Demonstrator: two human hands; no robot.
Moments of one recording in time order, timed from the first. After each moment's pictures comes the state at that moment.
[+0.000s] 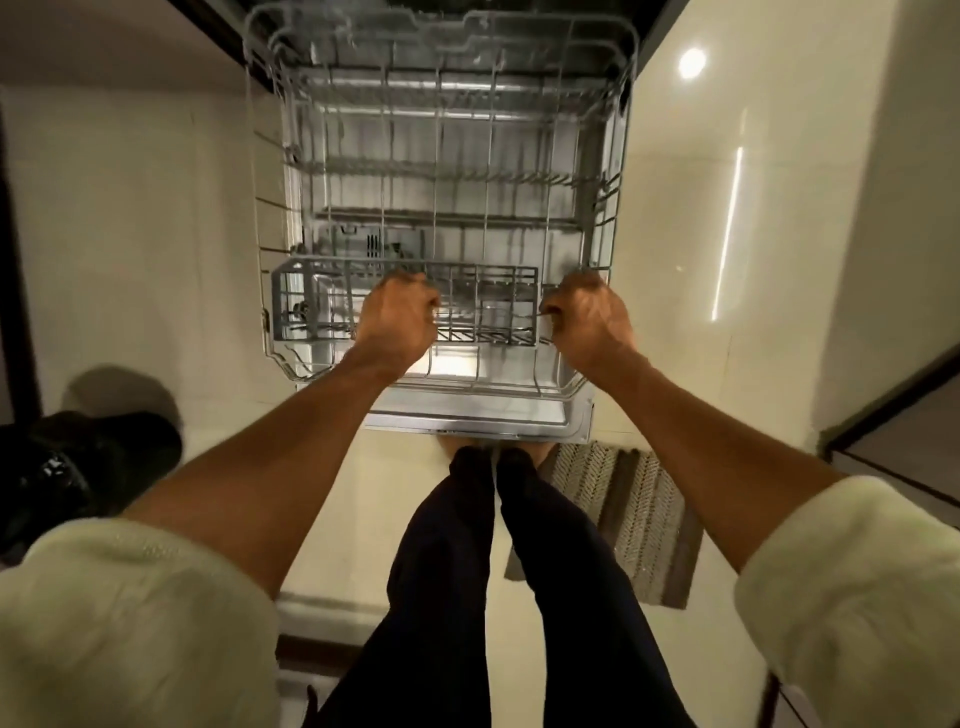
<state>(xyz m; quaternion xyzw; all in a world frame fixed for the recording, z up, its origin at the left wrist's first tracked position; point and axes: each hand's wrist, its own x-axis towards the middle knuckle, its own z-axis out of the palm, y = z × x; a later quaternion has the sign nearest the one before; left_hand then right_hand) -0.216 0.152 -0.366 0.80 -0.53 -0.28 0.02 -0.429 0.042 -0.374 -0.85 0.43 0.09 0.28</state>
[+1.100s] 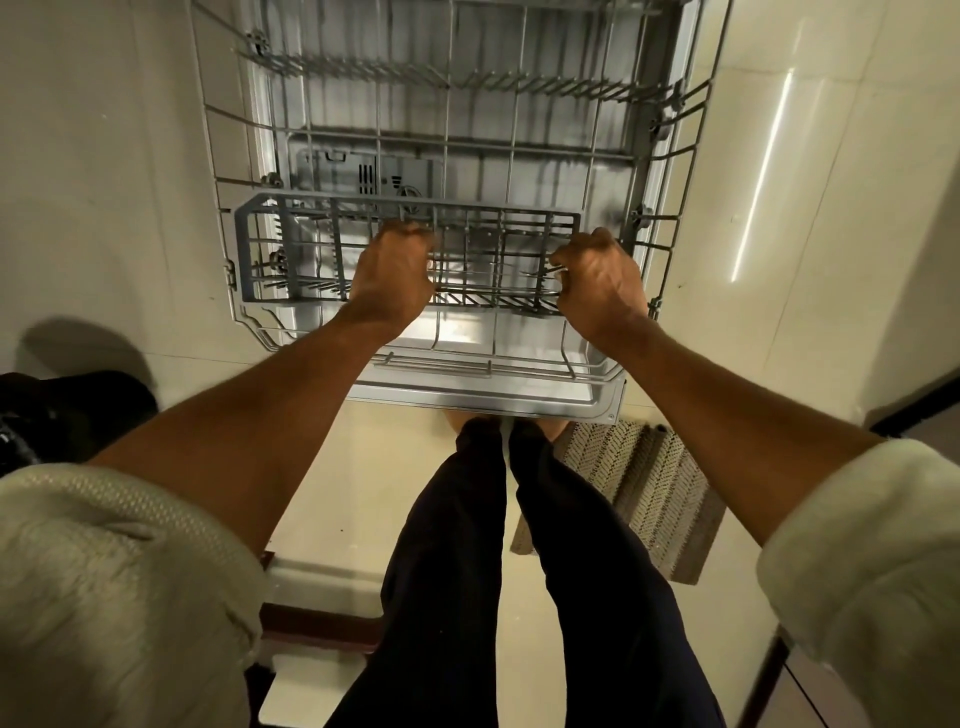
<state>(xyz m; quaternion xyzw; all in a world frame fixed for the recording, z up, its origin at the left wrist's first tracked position) -0.190 0.168 -0.475 0.81 -0.50 -0.32 0.01 -0.407 0.058 -0.483 -0.84 0.43 0.16 0.28</state>
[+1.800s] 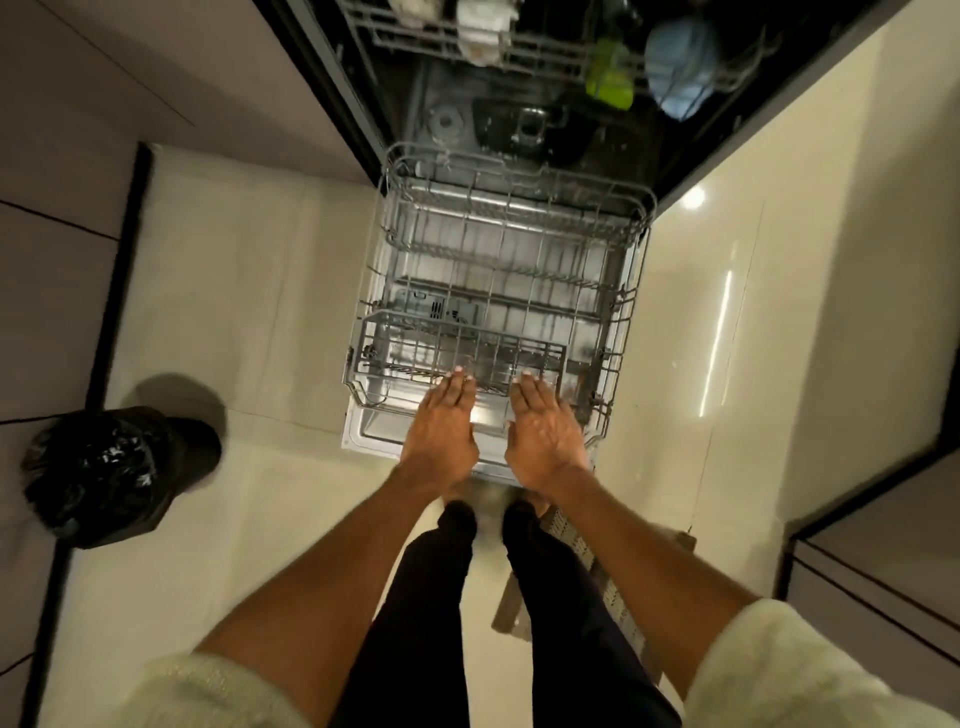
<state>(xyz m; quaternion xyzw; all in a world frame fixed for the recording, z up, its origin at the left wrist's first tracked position) -0.246 0.235 -0.273 0.81 -0.48 -0.34 -0.03 -0.372 0.143 -0.258 -0.87 0.34 0.25 0.24</state>
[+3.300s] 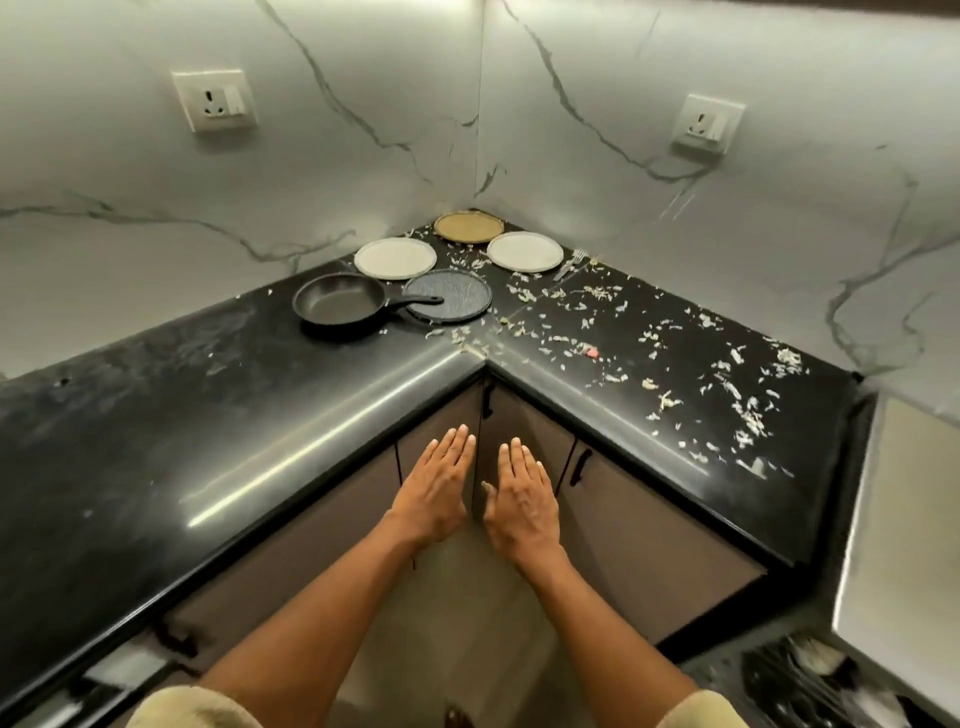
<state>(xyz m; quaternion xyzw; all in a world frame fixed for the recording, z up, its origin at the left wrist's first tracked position) 0.451 0.446 0.077 0.92 -0.37 -0.02 0.13 0.376 0.316 0.069 -0.97 0.15 -0.06 0.17</state>
